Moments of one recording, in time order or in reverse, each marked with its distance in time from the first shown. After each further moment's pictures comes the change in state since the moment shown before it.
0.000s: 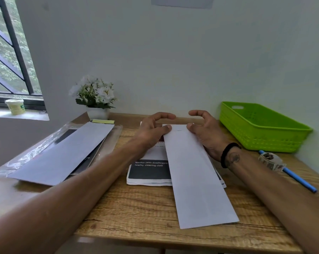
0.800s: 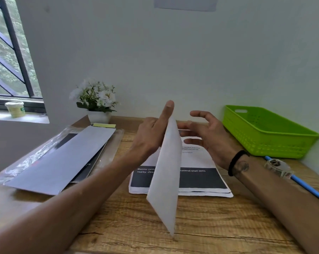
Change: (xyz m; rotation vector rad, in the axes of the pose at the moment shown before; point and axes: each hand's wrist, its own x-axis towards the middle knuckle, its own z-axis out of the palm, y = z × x) left_hand -0.019 0.048 0.009 0.354 0.187 -0.082; right_hand -0.011 -0.018 0.005 0.192 -0.128 -0.017
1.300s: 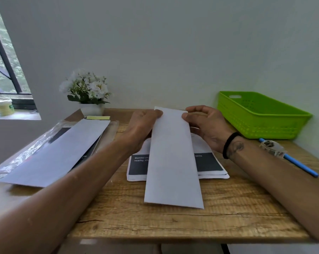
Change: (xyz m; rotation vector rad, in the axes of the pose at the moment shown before) left_hand 0.021 -0.030 0.000 -0.380 0.004 -0.214; right_hand 0.008 0.014 -0.005 0.155 0.134 0.076
